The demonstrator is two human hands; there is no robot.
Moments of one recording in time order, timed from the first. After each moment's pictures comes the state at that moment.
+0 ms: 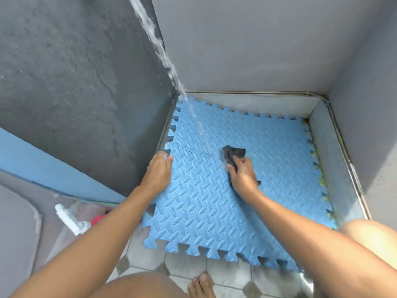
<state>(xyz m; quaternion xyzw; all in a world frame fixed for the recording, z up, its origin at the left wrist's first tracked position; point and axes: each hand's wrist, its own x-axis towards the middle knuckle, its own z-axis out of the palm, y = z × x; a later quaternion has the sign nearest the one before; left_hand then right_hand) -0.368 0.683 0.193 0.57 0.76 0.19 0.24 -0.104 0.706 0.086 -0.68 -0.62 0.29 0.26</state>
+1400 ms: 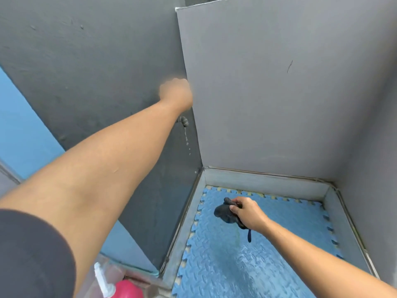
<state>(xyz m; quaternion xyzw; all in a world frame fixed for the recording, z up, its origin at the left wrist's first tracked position) -0.332 0.833 0.587 0.61 0.78 0.03 -0.16 -0.127 0.747 0.278 -0.58 -0.69 0.39 0.18</state>
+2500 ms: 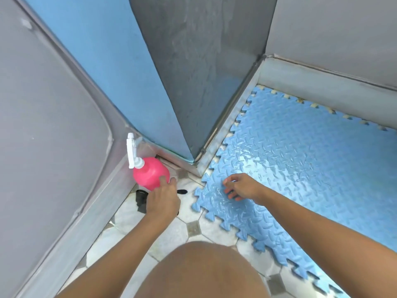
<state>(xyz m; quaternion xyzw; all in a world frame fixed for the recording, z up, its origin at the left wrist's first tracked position) -0.443 0.468 0.129 0.47 0.85 -0.15 0.17 -0.239 0.626 0.079 -0.51 -0.54 0.67 -0.07</state>
